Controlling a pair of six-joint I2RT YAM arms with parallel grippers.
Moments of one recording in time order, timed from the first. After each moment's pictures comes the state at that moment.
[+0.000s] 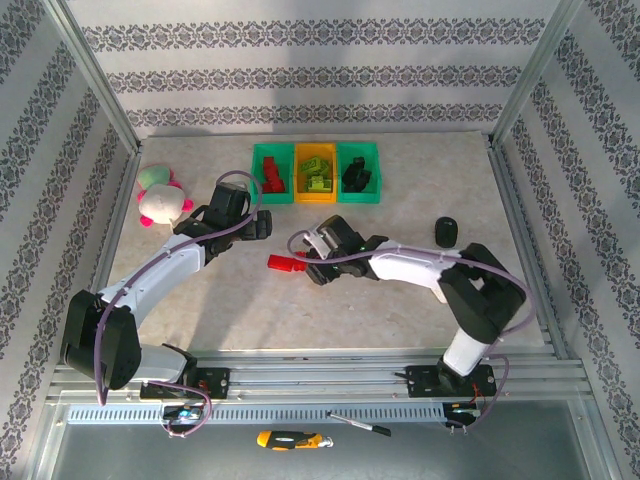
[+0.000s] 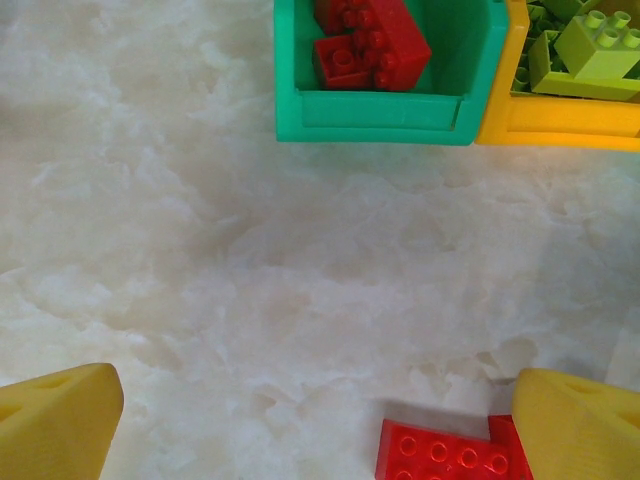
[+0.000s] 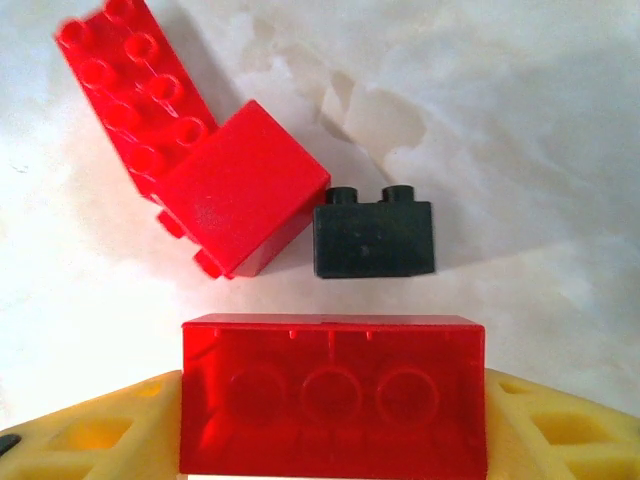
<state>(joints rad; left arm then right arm) -0.36 1.36 0.97 -0.45 -0.18 -0.38 0.77 1.66 0.96 -0.26 -0.06 0.02</state>
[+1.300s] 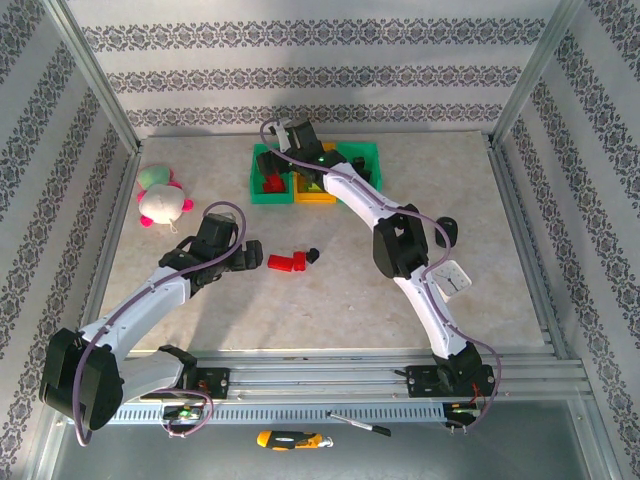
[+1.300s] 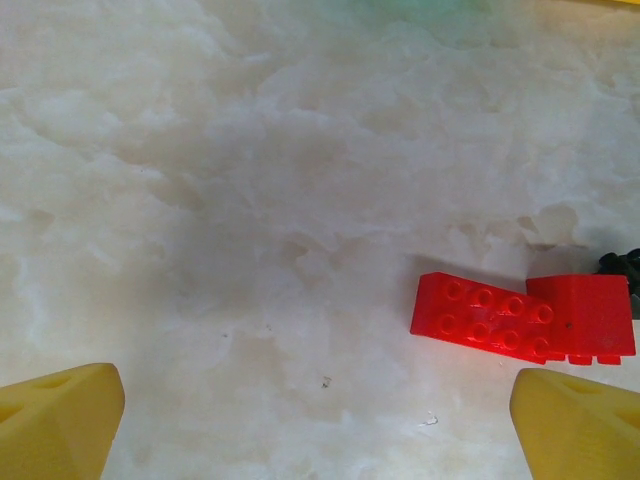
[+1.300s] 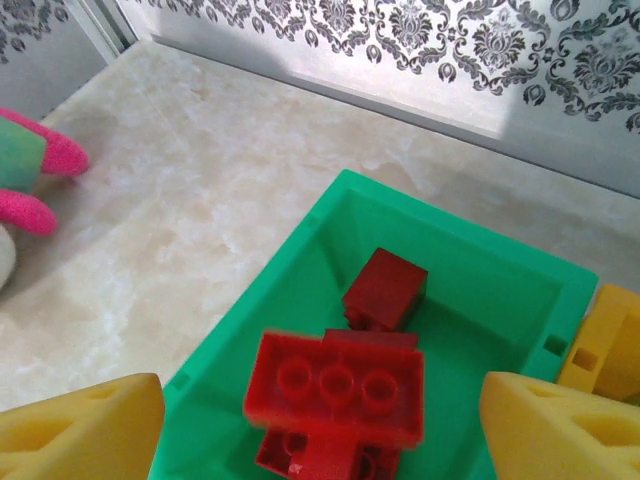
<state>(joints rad) -0.37 1.15 0.72 -0.49 -0.12 -0.45 0.58 2.55 2.41 -0.41 -0.13 0.16</state>
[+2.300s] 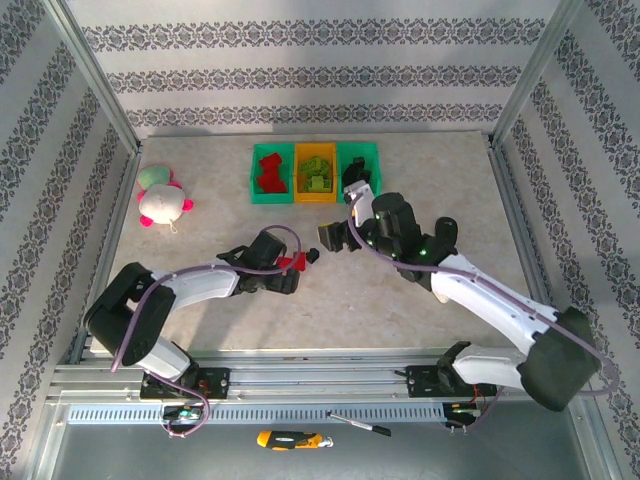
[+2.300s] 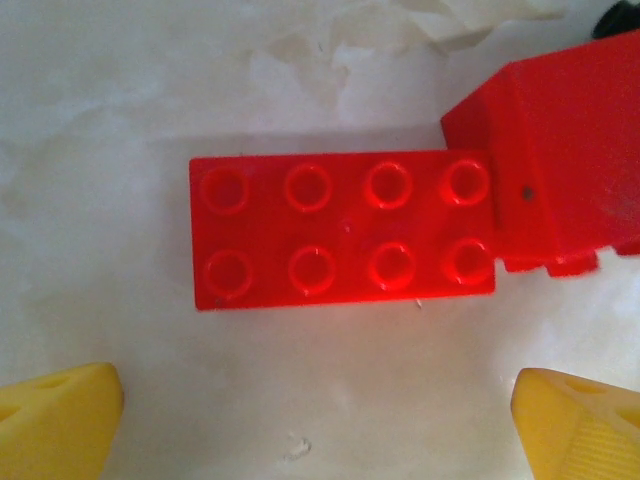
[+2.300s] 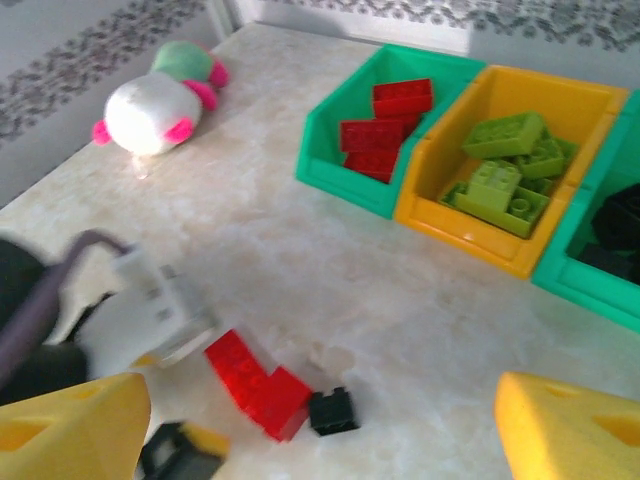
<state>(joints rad) -0.61 1.55 0.72 -0.26 -0.11 -0.40 0.67 1.20 0.89 -0.14 -0.11 0.18</state>
